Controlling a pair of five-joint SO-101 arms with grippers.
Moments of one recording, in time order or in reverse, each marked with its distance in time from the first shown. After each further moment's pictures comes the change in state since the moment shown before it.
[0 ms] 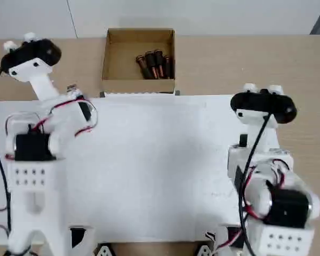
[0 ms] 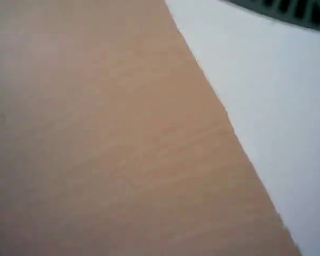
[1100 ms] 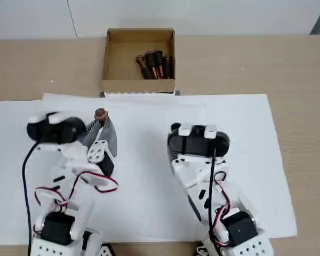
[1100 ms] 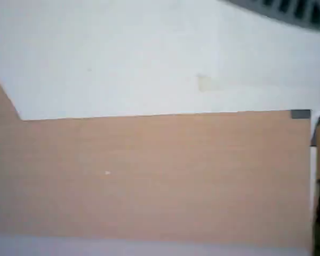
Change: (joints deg) left arm 12.6 -53.3 55.5 -30.6 -1.9; right arm -31.8 -28.8 48.6 -49.8 -4.4
